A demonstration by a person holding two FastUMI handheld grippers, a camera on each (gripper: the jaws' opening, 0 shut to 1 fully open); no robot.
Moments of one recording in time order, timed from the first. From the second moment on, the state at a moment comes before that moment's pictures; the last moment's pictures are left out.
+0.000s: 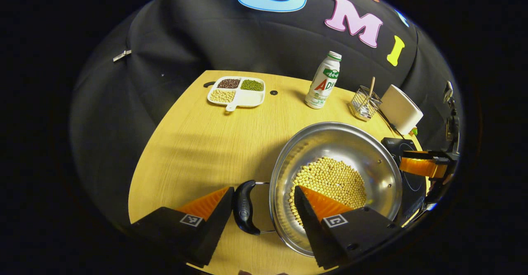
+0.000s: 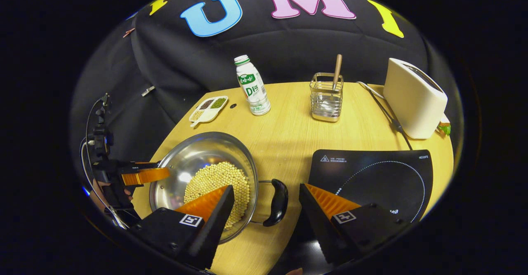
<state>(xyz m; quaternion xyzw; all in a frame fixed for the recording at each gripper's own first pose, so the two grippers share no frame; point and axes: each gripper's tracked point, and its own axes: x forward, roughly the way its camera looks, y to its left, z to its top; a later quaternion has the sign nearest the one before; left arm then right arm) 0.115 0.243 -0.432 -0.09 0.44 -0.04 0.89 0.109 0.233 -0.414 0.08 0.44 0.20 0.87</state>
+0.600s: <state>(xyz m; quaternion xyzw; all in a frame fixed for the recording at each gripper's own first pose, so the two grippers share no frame) 0.117 0.254 -0.462 -0.08 0.47 -0.03 0.88 0.114 0.246 -0.465 0.02 0.49 0.19 0.85</state>
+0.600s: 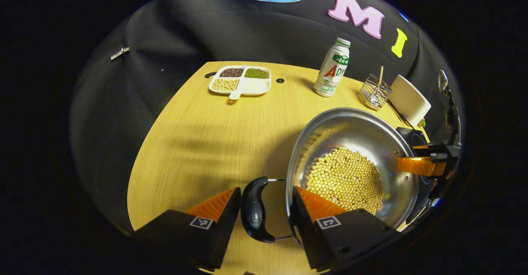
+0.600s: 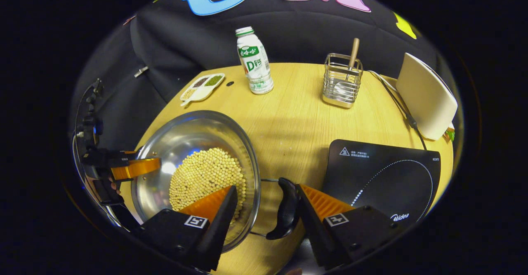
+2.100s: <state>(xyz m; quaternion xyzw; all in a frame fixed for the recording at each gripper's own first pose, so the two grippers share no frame) 0.104 0.183 -0.388 -0.06 0.46 -0.04 0.88 0.088 0.173 -0.406 0.05 0.52 0.14 0.84</state>
